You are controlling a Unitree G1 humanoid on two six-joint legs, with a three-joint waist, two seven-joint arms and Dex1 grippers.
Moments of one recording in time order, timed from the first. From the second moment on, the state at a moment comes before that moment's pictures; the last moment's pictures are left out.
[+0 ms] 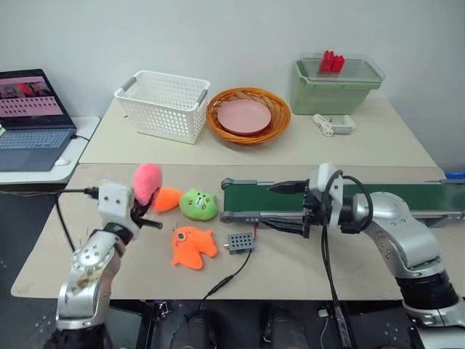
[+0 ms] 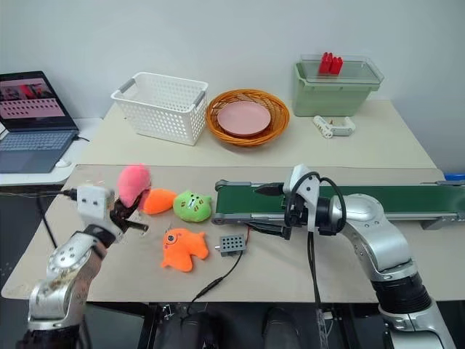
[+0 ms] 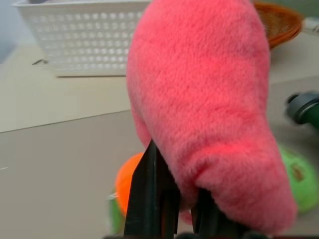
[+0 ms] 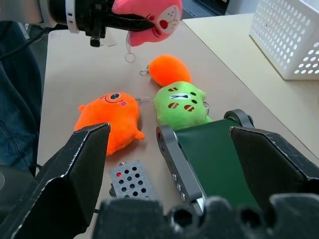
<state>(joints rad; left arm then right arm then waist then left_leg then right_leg) -0.13 0.34 0.27 -0.41 -0.47 0.62 -0.25 -0.38 -0.67 0.07 -0.30 0.47 0.47 1.00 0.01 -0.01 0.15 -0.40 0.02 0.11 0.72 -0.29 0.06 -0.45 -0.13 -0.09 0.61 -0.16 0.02</state>
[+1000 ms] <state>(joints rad) -0.67 0.00 0.36 0.31 -1.42 1.18 0.18 -0.29 -0.68 0.03 -0.36 0.45 0.46 0.93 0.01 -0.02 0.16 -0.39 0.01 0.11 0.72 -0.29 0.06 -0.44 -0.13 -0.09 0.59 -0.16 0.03</state>
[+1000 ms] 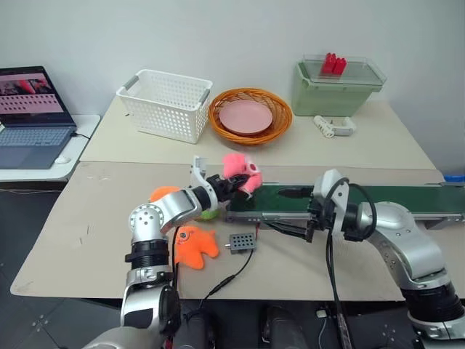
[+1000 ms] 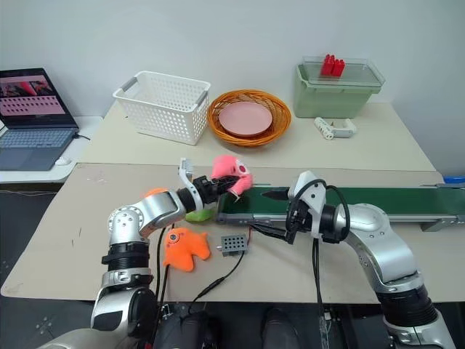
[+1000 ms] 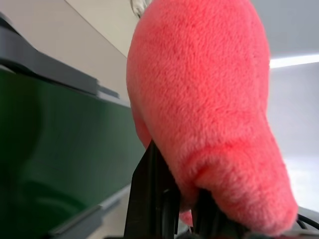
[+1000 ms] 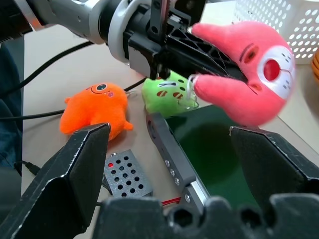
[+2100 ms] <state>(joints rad) -0.67 -0.03 0.34 0.39 -1.22 1.12 0.12 -0.30 -0.69 0.01 -0.35 0.46 0.47 0.91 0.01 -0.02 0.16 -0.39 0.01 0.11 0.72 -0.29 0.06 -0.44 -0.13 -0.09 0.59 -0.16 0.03</state>
